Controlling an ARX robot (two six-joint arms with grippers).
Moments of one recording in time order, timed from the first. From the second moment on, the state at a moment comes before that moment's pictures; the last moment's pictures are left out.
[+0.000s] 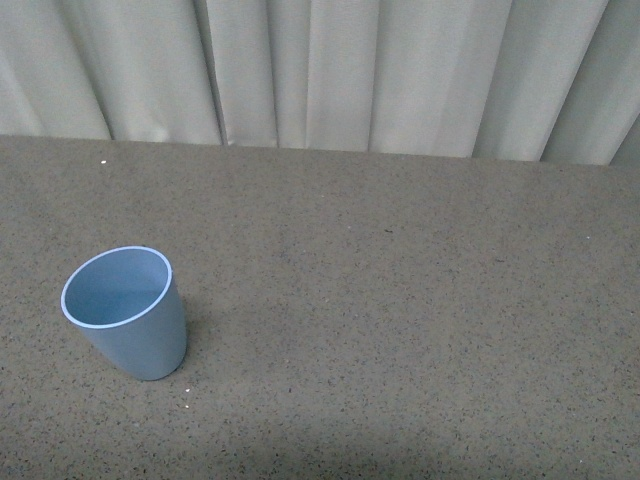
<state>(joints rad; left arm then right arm) 0.00 0.00 0.02 0.00 0.00 0.00 0.00 0.00 0.01 0.00 0.00 0.00</state>
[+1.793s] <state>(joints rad) 0.14 0.19 0.12 -0.24 0.40 -0.20 0.00 0.00 0.01 0.00 0.00 0.00</state>
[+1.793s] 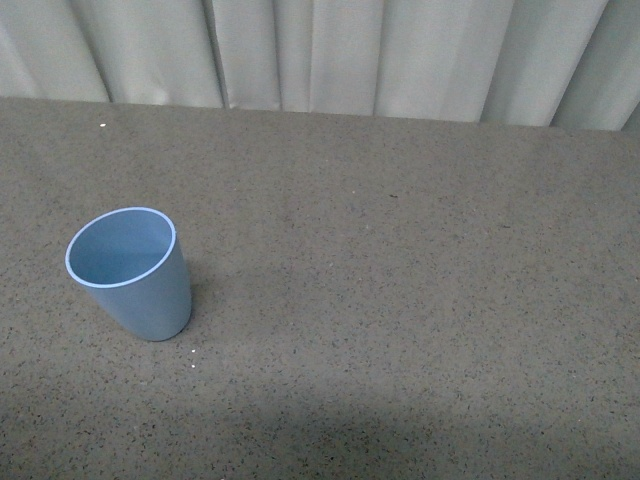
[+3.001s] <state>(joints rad) -0.18 1.19 0.32 0.24 0.04 -0.55 0.00 0.00 0.01 0.00 0.00 0.00</state>
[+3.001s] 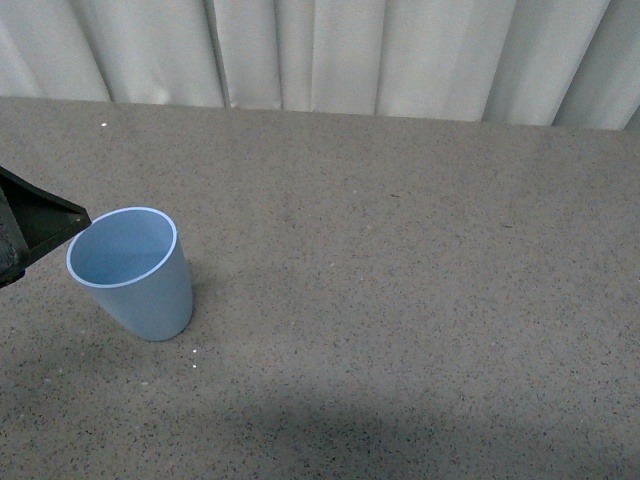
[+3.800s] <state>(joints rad) -0.23 1.42 0.40 0.25 -0.08 -0.54 0.00 0.00 0.01 0.00 0.00 0.00</state>
